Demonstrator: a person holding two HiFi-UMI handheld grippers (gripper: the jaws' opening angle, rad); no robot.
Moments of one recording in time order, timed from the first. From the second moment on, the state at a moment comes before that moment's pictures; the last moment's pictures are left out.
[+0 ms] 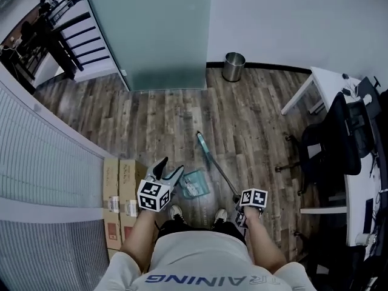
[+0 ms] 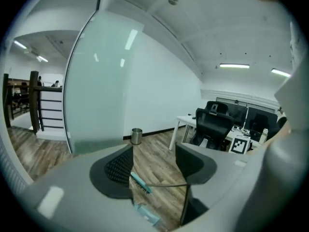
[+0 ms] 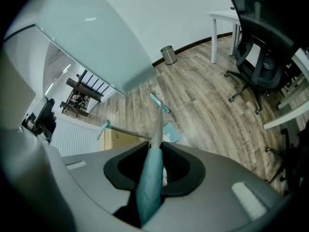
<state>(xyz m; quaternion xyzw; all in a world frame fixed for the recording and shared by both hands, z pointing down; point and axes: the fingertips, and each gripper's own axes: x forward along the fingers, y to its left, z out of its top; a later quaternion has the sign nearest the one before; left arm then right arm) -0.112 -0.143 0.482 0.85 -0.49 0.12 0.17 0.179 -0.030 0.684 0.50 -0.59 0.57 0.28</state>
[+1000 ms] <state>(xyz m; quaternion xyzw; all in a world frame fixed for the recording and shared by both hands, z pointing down) -0.135 -0.110 0.316 0.82 -0.57 -0.01 0.04 0.172 -0.078 0.639 0.47 -0.65 0.52 0.29</state>
